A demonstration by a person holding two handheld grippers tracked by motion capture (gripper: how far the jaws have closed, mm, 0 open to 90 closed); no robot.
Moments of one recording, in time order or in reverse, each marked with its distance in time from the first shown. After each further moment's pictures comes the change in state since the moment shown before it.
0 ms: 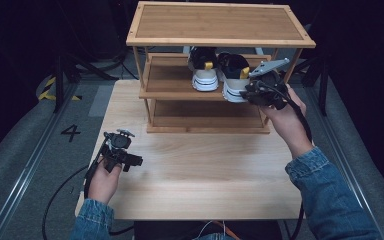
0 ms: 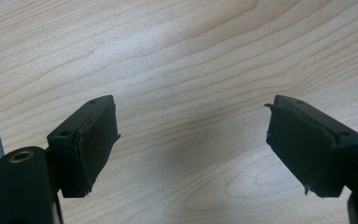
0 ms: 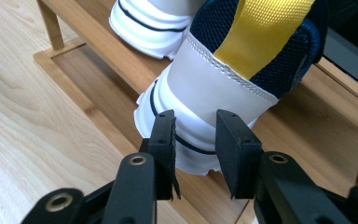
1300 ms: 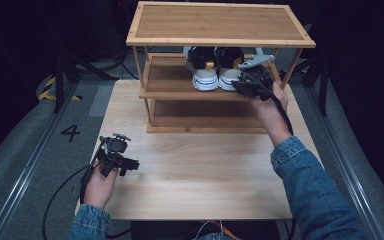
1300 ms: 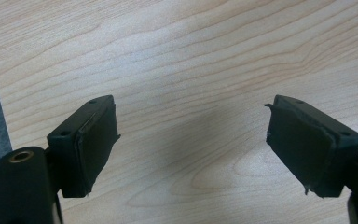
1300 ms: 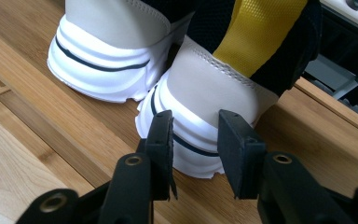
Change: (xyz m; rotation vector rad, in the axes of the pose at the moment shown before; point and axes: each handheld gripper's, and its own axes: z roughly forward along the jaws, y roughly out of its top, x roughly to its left) left arm 0.004 -0.012 -0.001 0.015 0.001 -0.014; right arm -0.009 0.012 0.048 -0.073 -0.111 0.054
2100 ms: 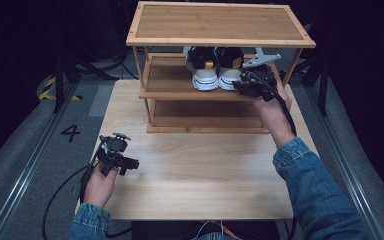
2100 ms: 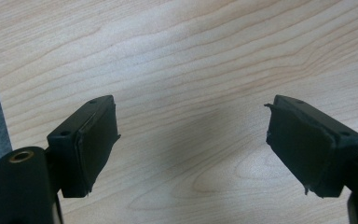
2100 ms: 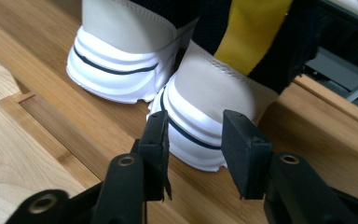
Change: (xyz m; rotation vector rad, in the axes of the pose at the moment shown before) left arm 0.001 0.002 -0.001 -0.011 0.000 -0.003; right arm -0.004 -0.001 -0.015 -0.026 0.051 0.027
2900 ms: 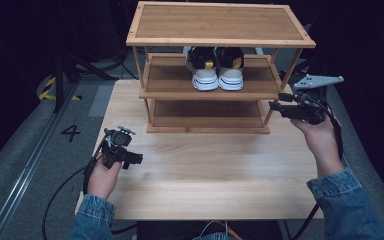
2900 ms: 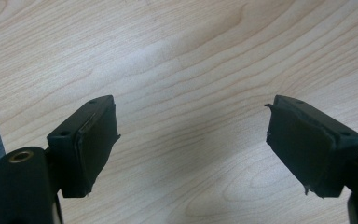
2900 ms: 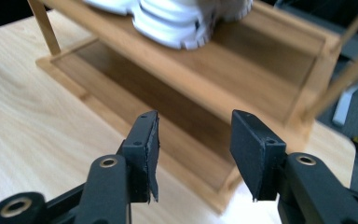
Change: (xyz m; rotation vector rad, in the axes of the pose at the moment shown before) left arm -0.003 0.018 -0.005 -0.039 -0.036 0.069; right arm -0.040 -0.082 -0.089 -0.006 0.075 0.083
